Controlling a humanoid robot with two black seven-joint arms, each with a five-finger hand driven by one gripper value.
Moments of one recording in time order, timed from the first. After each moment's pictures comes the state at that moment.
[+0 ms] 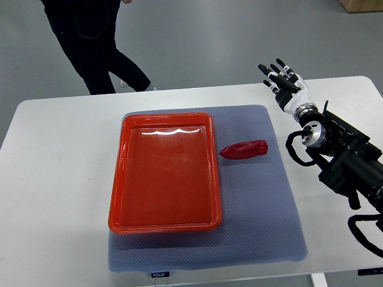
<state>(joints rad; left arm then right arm) -0.03 0.00 -0.04 -0.11 0.12 -0.15 0.04 0.82 -0.08 0.86 0.47 -0.12 0.03 0.26</state>
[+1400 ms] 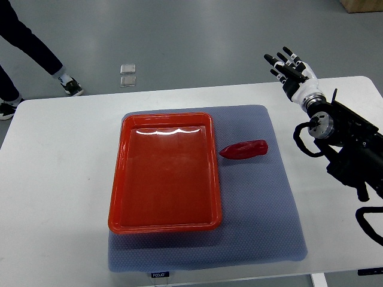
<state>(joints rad) -0.04 0.00 -0.04 -0.11 0.12 -0.15 0.03 0.85 -0.12 0.84 0.48 -0.15 0.03 0.26</state>
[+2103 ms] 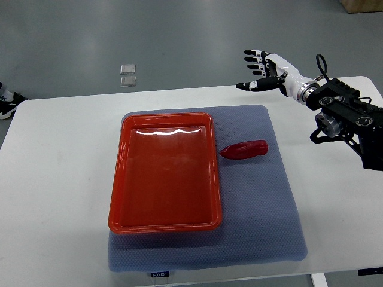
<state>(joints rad) -0.04 0.00 -0.04 -0.11 0.12 -0.15 0.03 1.01 -0.32 0.30 0.68 -0.63 0.07 0.24</state>
